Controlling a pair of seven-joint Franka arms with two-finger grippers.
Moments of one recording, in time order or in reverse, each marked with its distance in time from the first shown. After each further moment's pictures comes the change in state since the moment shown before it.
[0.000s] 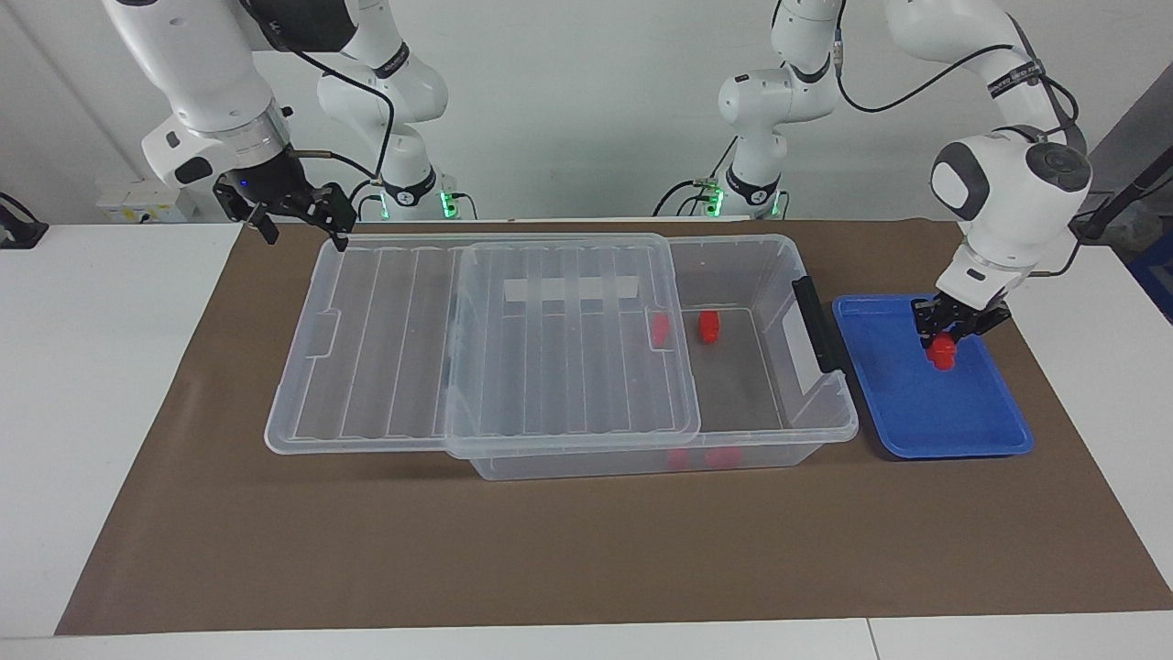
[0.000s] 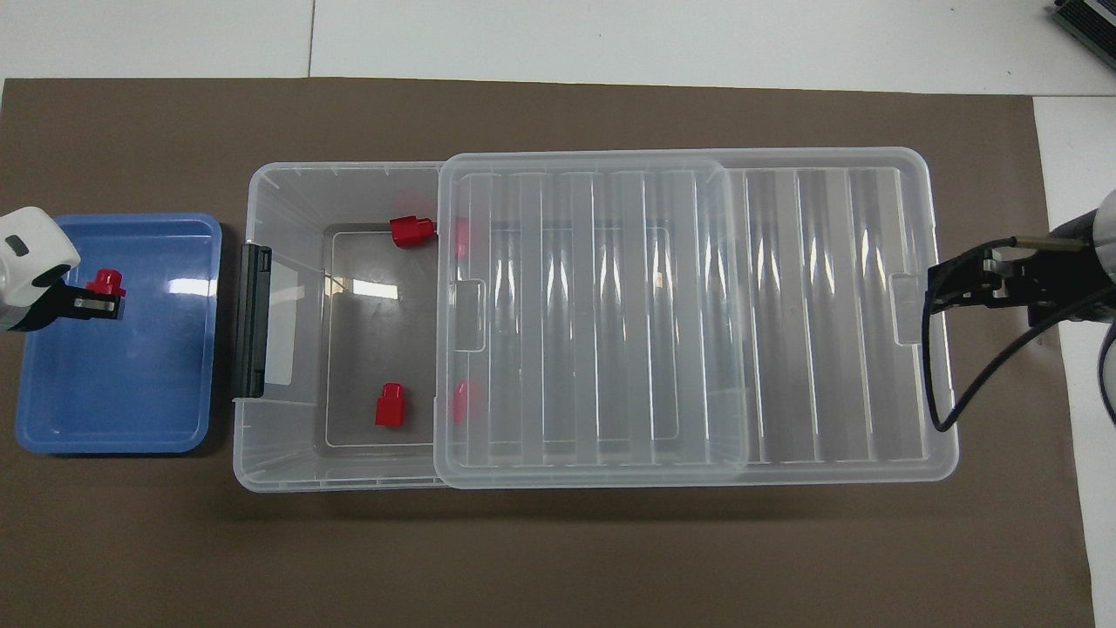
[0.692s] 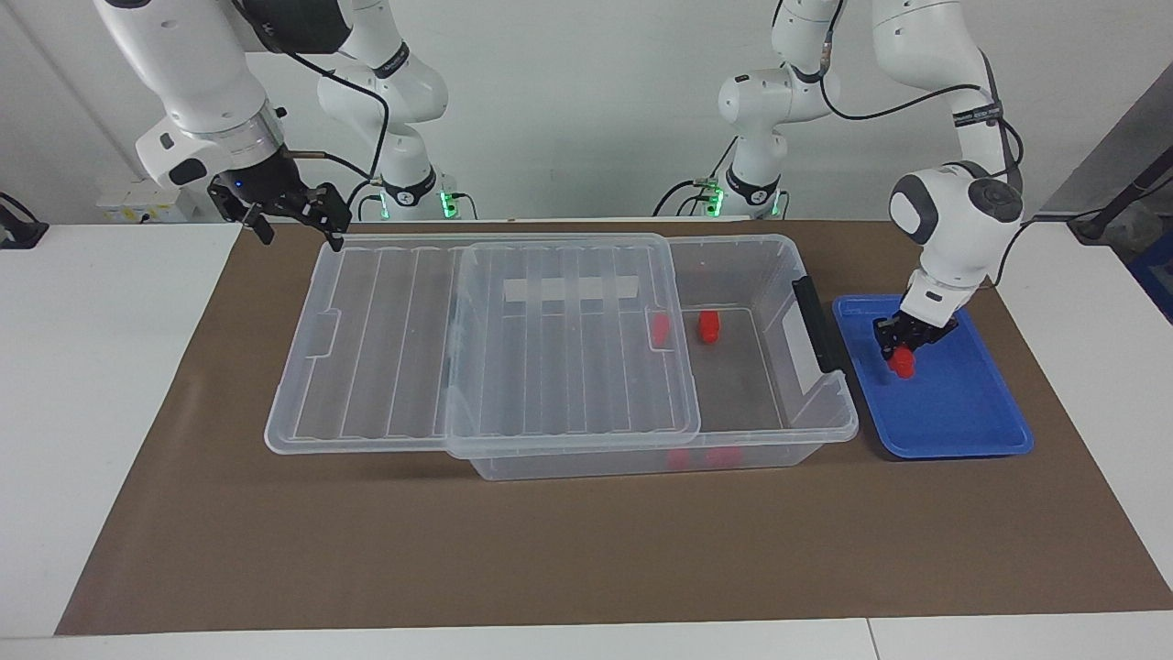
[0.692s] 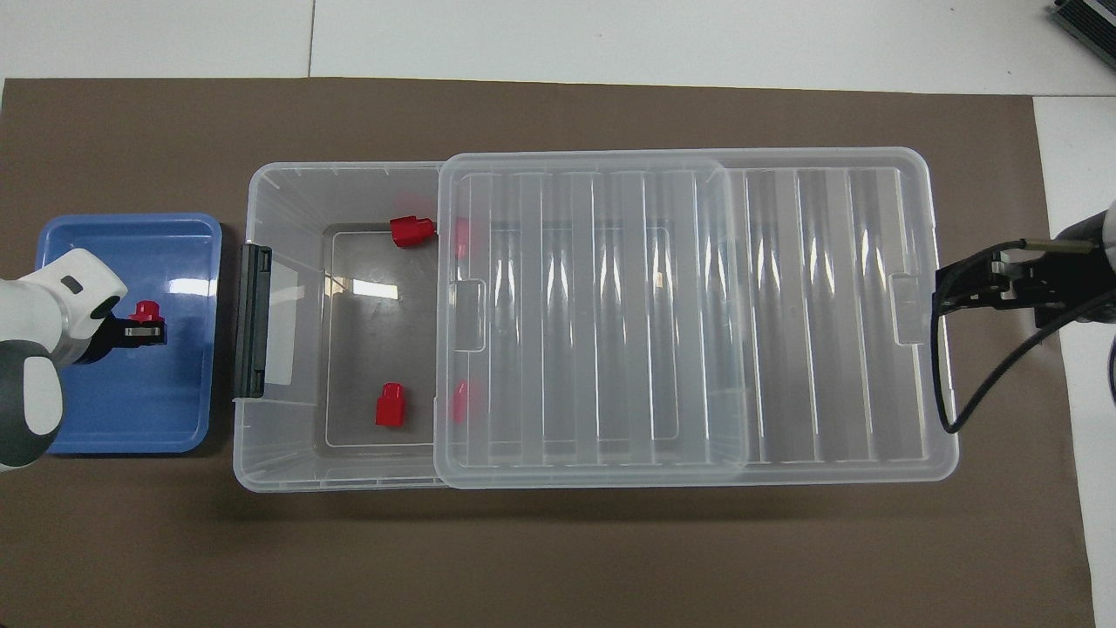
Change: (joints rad) left arm 0.002 0.013 -0.001 -0.188 -0.076 0.193 -0.130; right arm -0.012 -0.004 -0.001 -0.007 0.000 0.000 -0.018
